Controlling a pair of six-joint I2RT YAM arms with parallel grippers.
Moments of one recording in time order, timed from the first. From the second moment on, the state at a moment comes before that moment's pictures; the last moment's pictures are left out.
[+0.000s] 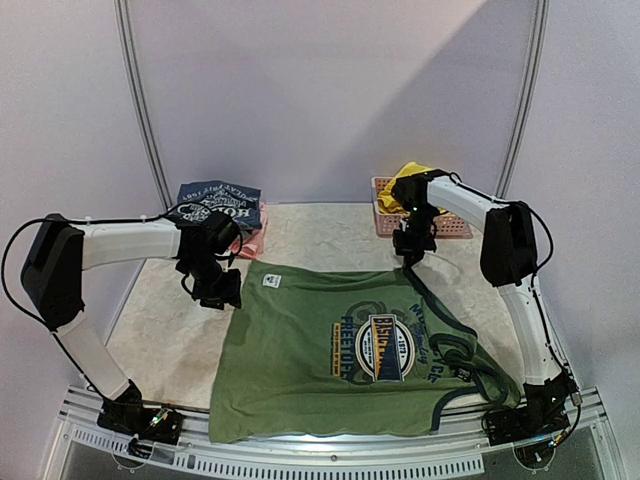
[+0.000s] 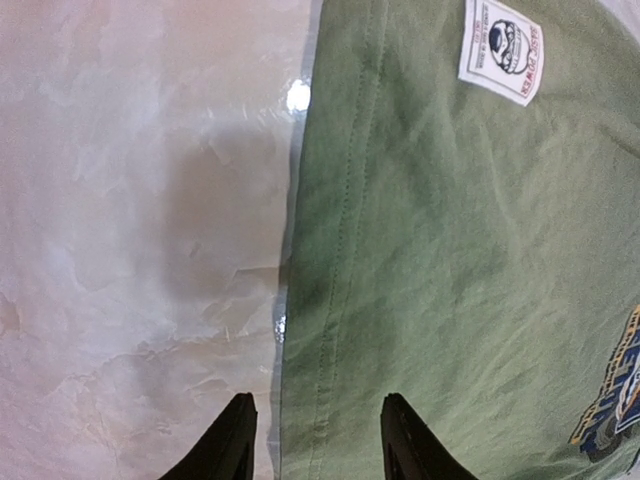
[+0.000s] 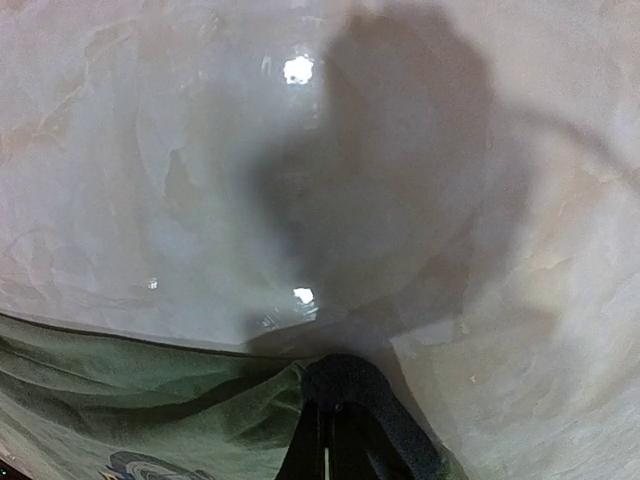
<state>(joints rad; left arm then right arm) -0.52 1.68 1.10 -0.77 0.02 -0.58 0.42 2.51 2.30 -1.32 -0.06 0.45</state>
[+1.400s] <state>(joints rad) -0.59 1.99 1.56 -0.80 0.15 -0.45 0.27 1.99 1.80 -1.26 0.01 0.44</state>
